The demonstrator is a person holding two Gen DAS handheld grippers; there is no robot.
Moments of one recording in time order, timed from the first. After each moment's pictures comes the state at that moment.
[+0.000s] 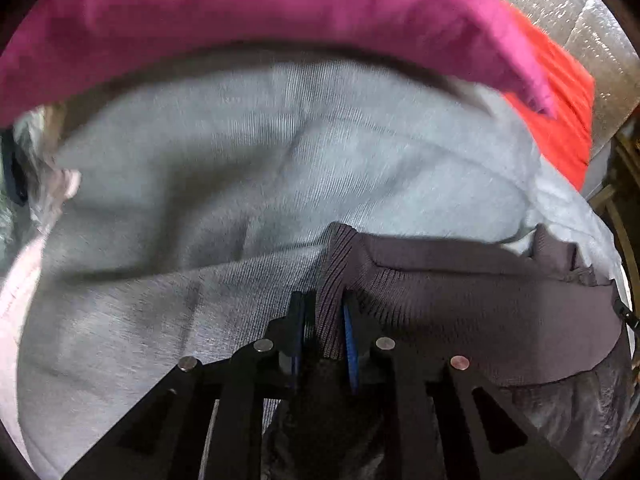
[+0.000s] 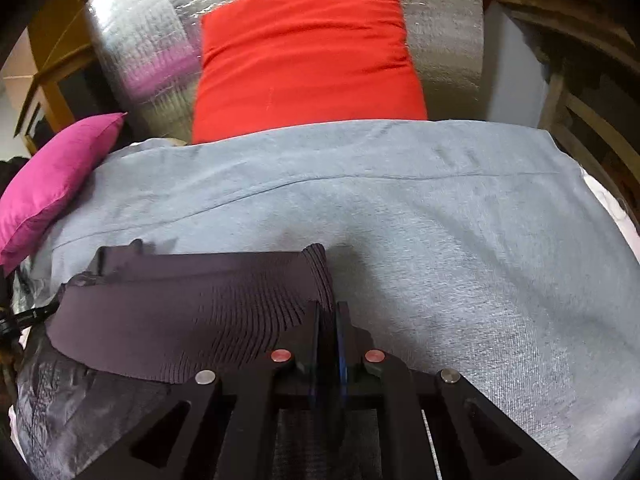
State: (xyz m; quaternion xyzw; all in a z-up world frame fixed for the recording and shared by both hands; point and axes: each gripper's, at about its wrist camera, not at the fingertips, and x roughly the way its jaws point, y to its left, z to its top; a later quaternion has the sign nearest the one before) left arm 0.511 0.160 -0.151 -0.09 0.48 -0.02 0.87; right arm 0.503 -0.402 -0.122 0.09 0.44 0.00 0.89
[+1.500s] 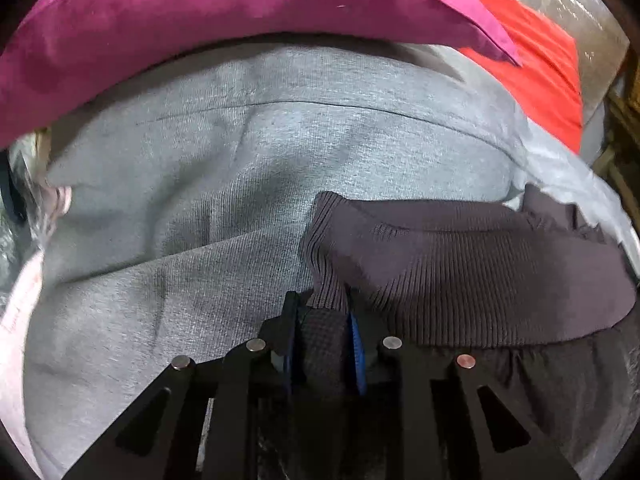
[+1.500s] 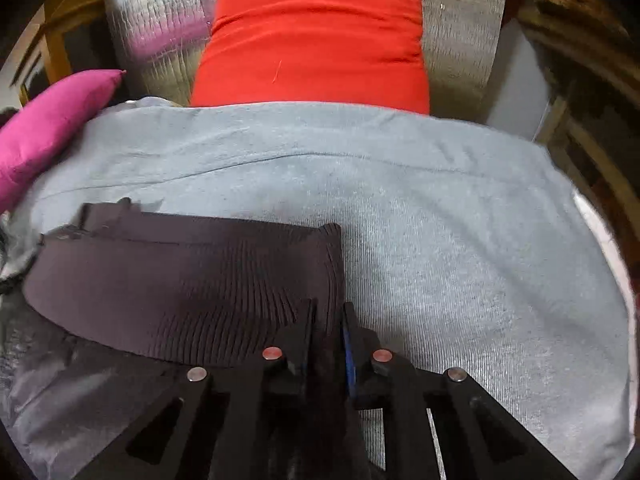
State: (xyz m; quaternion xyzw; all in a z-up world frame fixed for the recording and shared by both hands) left arm 0.505 0.127 -0.162 -0.03 0.49 -0.02 0.87; right arm 0.504 -0.388 -0.129 0.03 0.47 -0.02 0.88
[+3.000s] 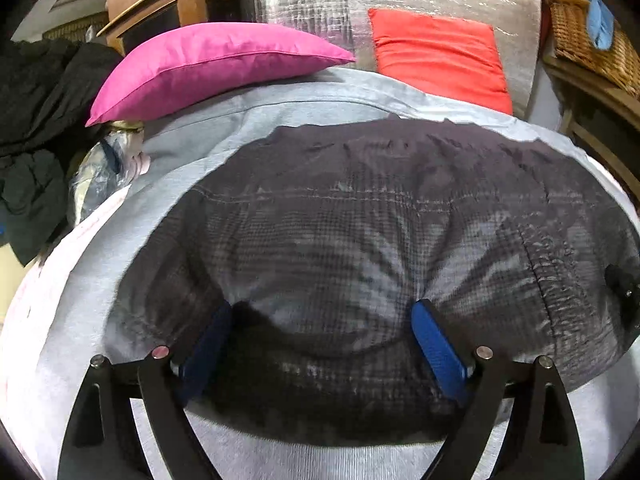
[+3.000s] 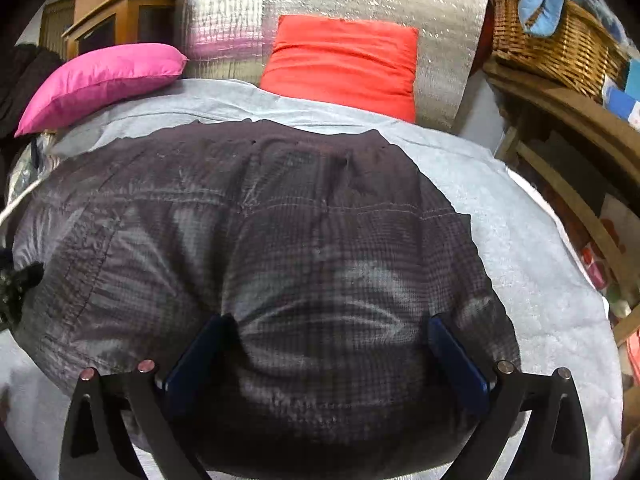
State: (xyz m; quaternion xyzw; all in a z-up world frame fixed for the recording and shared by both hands) left arm 0.256 0.041 -0.139 0.03 0.39 0.01 0.92; right arm 0.273 -0.290 -0.103 -0.04 0.40 -0.06 0.91
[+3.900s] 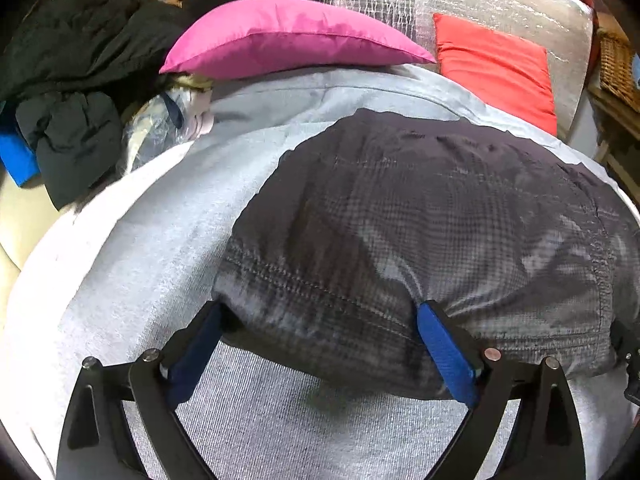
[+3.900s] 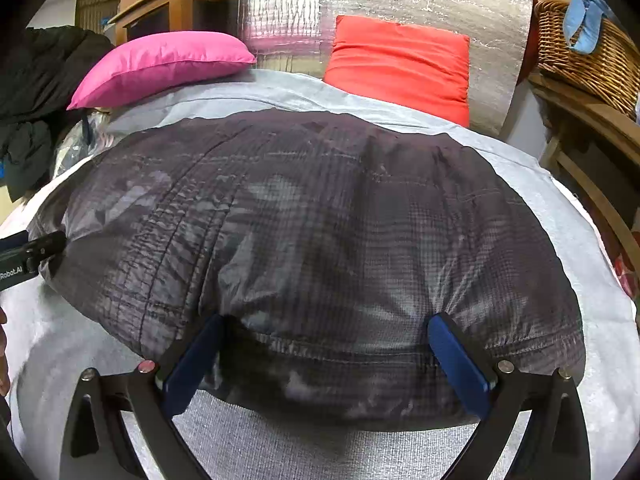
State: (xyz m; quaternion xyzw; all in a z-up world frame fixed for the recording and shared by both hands) left arm 0.234 0.109 -0.144 -0.03 0.41 0.07 0.91; right arm 0.252 -0.239 -0.117 -0.05 0.40 0.03 0.91
